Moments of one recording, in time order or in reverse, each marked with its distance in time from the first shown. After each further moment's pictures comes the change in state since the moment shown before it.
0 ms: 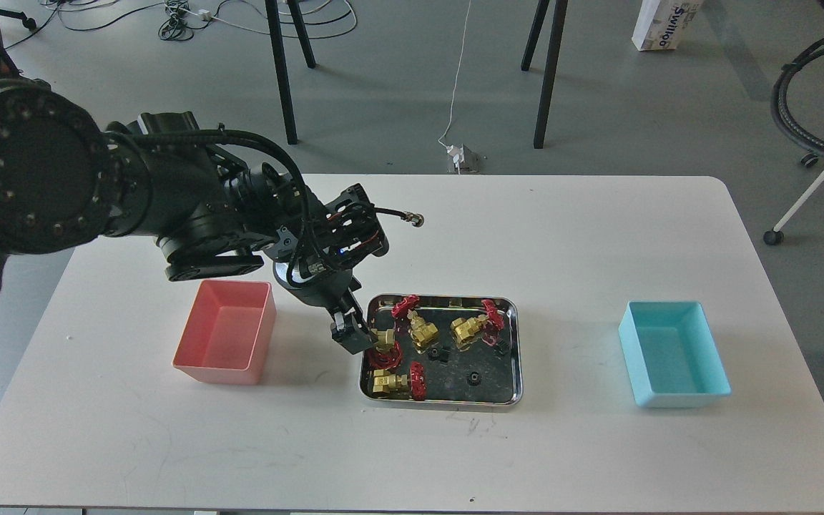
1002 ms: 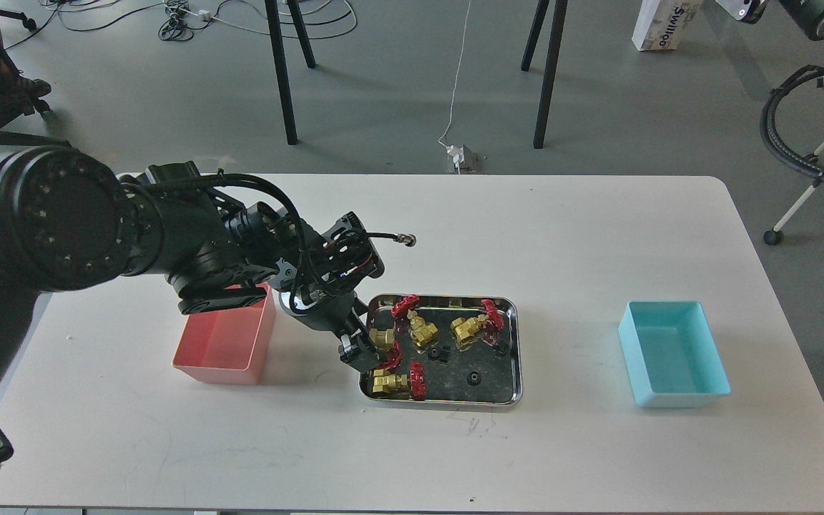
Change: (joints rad) left arm 0.153 0.000 -0.033 0.087 -0.014 0.057 0.000; right arm -0.047 0.011 -0.001 0.000 0.000 -0.001 0.000
